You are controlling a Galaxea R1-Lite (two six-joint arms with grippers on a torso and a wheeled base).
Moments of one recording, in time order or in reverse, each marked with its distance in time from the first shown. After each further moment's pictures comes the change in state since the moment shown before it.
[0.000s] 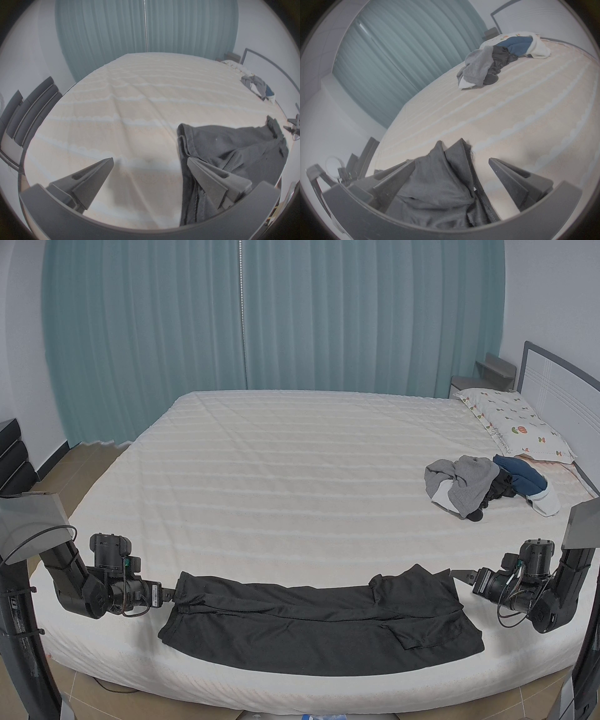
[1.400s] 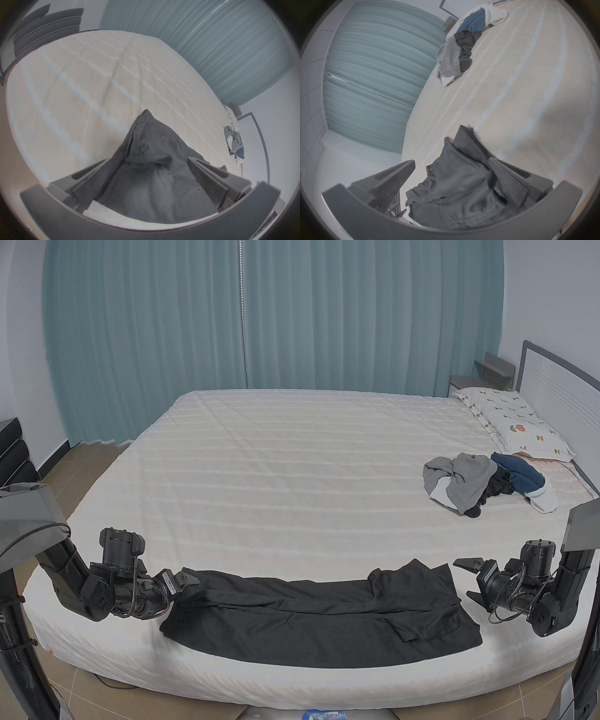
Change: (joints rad) left arm -0.132 -0.133 0.034 0.128 -0.159 -0.729; right arm 0.010 0.001 0.027 -0.062 0.034 0.483
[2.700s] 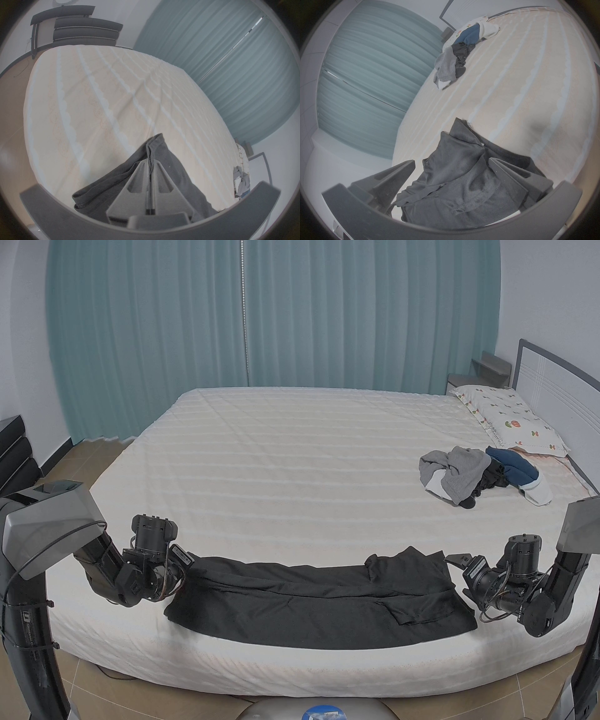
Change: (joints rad) left arm -0.077 0.145 -0.234 -0.008 0.385 -0.308; right arm 0.150 -0.081 -0.033 0.128 -0.274 0.051
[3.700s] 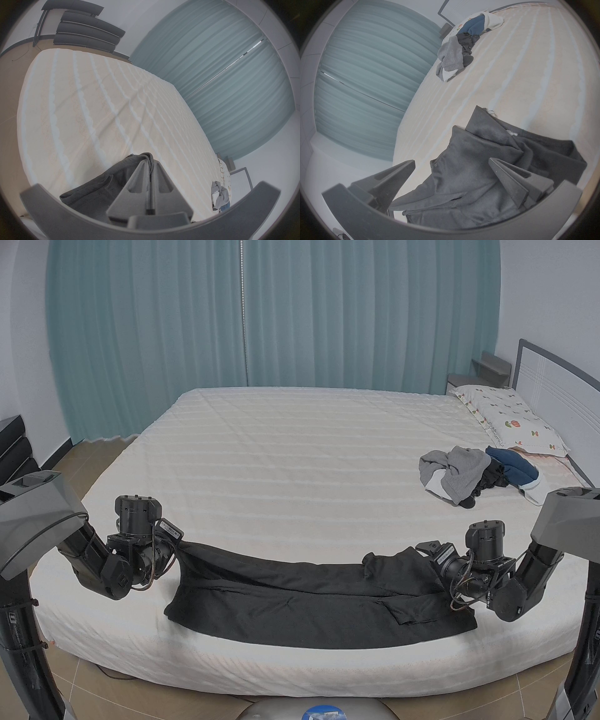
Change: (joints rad) left arm 0.020 -0.085 0.014 -0.115 -0.012 -0.061; right arm 0.145 0.066 -0.262 0.203 -0.111 0.105
